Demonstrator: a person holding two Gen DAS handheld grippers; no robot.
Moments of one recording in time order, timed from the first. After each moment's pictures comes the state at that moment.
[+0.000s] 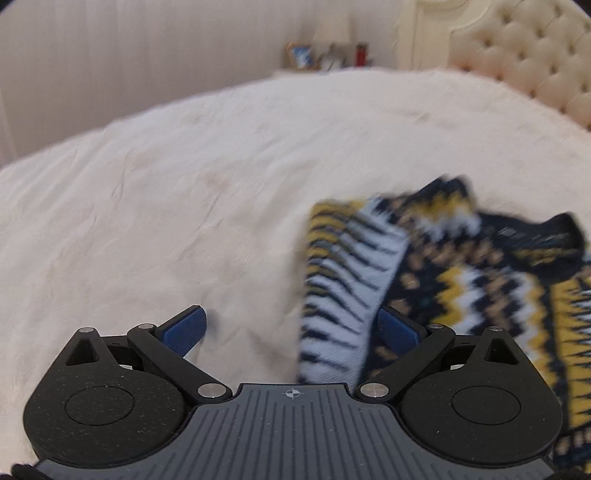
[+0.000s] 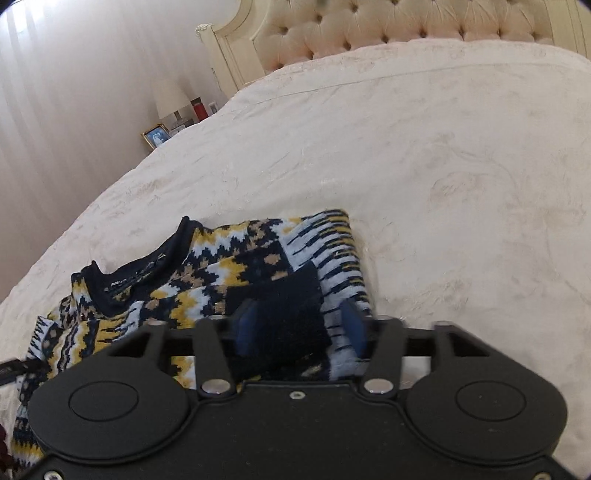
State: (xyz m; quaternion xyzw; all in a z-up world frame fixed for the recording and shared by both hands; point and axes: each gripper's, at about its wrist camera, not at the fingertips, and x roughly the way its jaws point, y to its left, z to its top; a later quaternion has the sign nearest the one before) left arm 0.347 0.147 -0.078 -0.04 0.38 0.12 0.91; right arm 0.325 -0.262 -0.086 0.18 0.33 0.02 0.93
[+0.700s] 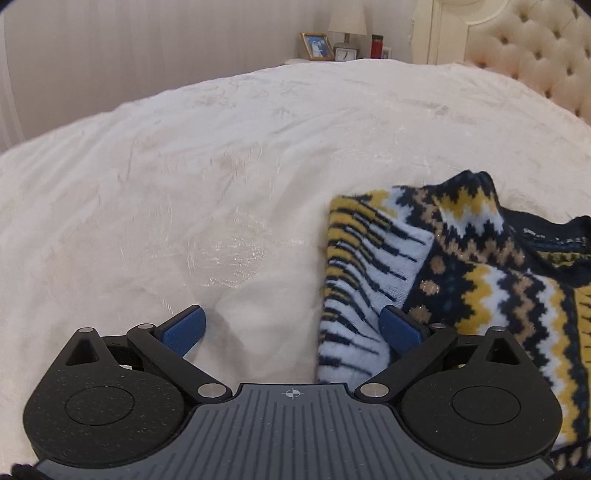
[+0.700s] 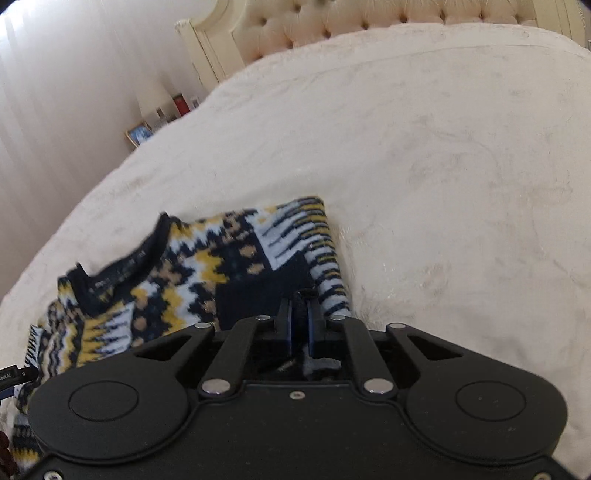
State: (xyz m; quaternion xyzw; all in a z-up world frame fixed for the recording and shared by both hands) left arm 0.355 0.156 -0.088 -0.05 0.38 0.13 0.91; right arm 0.327 -0.272 -0.093 0.19 0.35 0.00 0.92
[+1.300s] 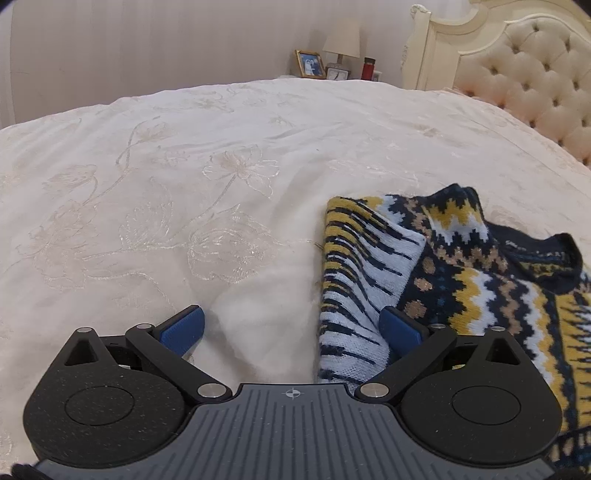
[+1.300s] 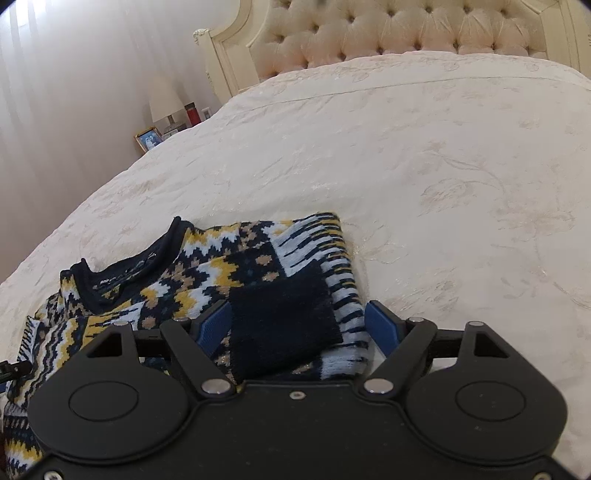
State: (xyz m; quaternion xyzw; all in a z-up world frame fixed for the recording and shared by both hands) left arm 0.337 0.168 -0.088 -0.09 0.35 0.10 0.93; right arm 0.317 -0.257 -0.086 0.16 0.31 0.00 0.94
